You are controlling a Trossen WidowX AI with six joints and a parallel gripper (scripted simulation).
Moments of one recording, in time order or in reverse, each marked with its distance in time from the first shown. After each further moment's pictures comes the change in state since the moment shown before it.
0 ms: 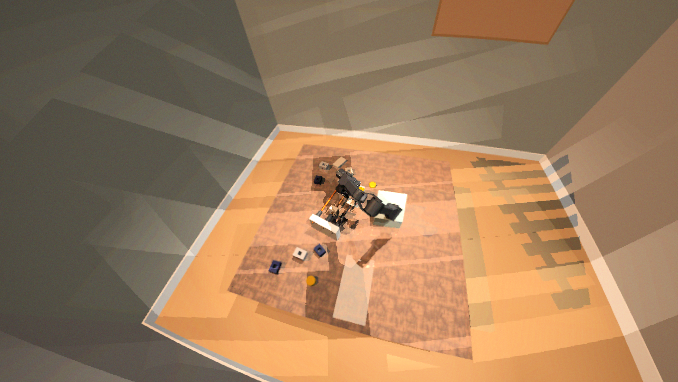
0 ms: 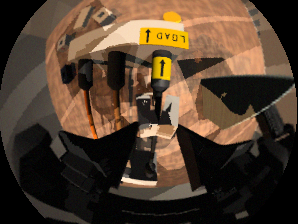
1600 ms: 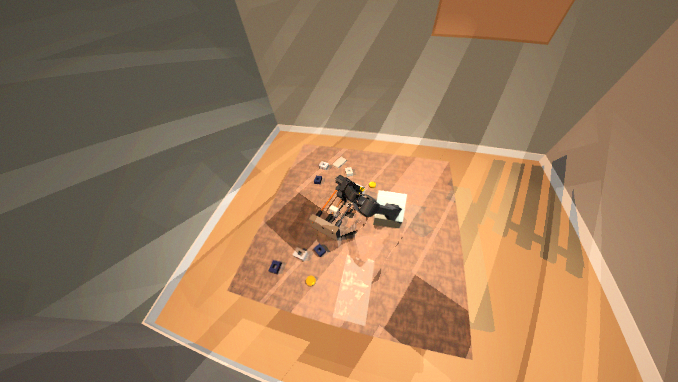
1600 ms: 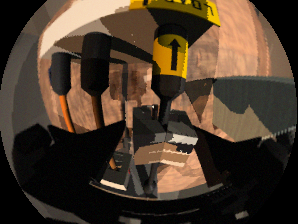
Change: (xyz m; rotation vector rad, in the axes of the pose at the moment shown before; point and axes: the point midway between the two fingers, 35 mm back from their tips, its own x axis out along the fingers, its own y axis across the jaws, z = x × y) arm 0.050 0.002 0.002 -0.004 0.006 -0.008
